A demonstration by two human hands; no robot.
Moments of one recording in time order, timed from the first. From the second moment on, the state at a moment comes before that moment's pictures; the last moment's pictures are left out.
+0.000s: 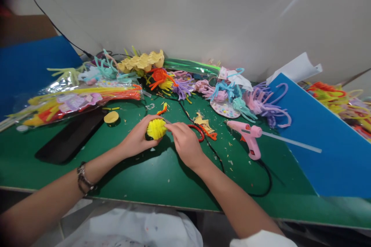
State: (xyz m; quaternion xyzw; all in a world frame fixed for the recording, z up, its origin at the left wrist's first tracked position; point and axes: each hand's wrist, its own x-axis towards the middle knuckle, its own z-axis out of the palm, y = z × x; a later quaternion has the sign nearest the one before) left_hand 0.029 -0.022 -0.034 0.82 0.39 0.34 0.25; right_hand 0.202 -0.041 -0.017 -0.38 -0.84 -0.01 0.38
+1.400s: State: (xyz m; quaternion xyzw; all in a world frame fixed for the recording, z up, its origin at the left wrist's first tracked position) left_hand 0.034 -0.029 -0.031 0.80 0.38 0.31 0.34; right_hand 0.212 -0.039 -0.016 -0.38 -0.87 -0.09 0.29
